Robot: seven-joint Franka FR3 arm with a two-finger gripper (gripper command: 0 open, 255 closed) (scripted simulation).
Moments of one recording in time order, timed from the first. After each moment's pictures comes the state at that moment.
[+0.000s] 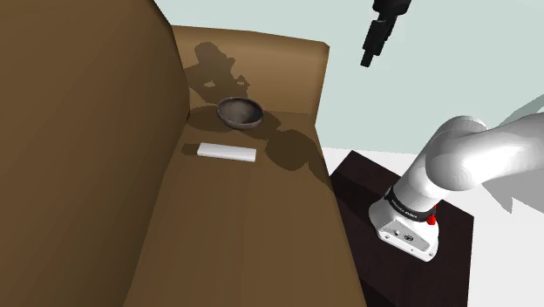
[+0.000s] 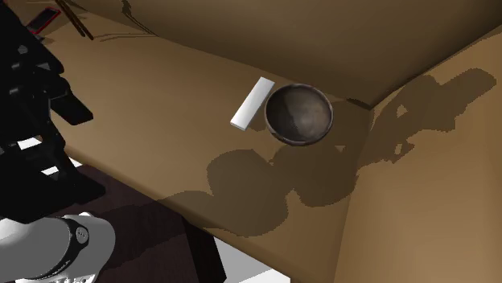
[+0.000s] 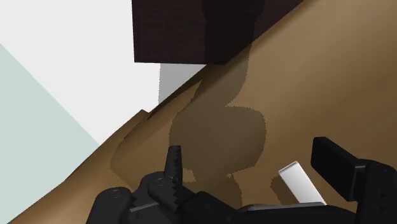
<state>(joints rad) -0.02 -0.80 -0.01 -2.33 -0.09 1.49 -0.11</state>
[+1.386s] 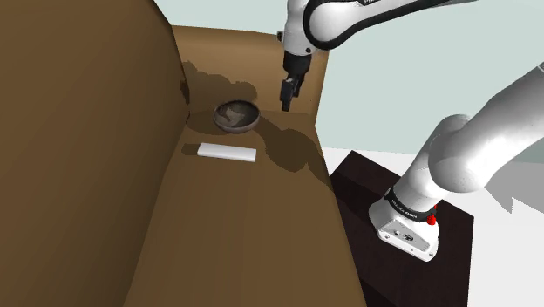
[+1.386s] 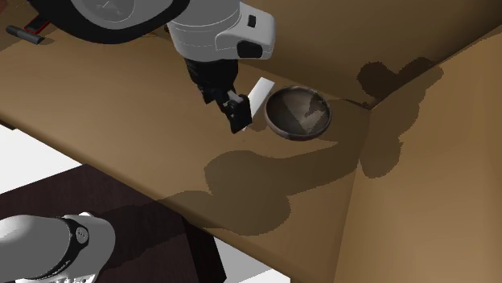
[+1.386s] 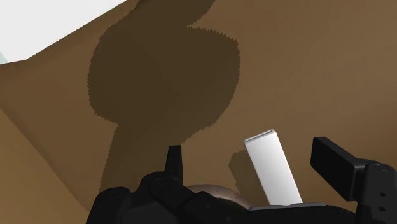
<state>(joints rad) 0.09 -0.28 0.08 -2.36 -0.03 2.05 -0.10</state>
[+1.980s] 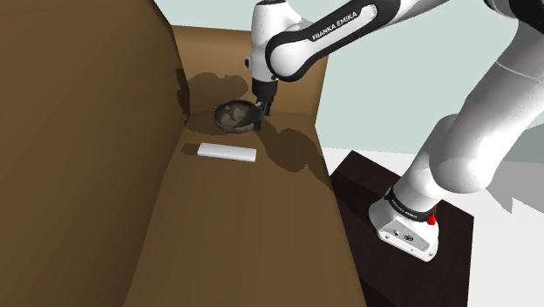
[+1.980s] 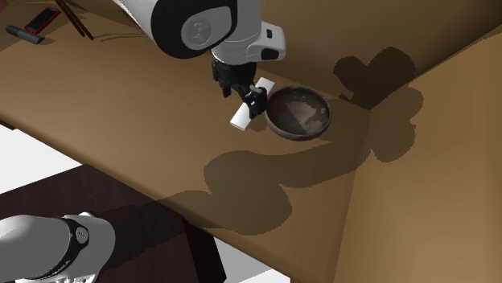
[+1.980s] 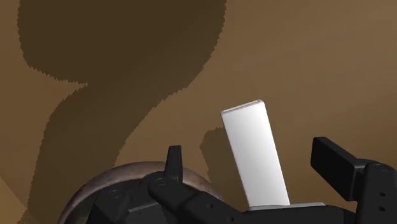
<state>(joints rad) 0.13 0.02 0.13 -2.24 -0.04 2.24 -0.10</state>
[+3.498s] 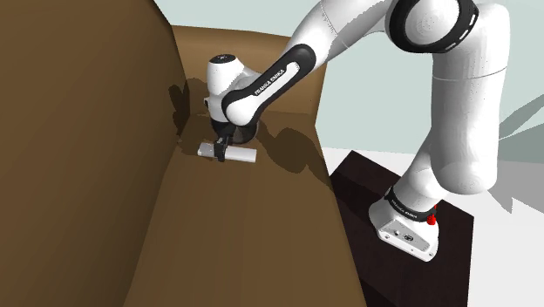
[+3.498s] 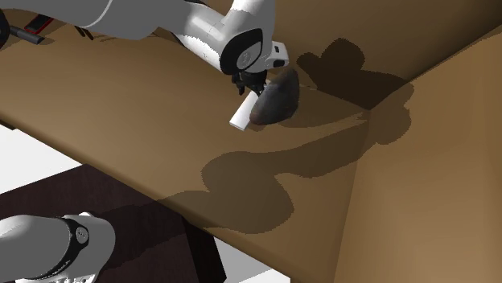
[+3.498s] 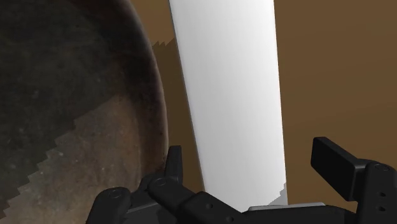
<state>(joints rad) 0.22 0.51 0.16 -1.94 -0.12 2.44 -0.07</state>
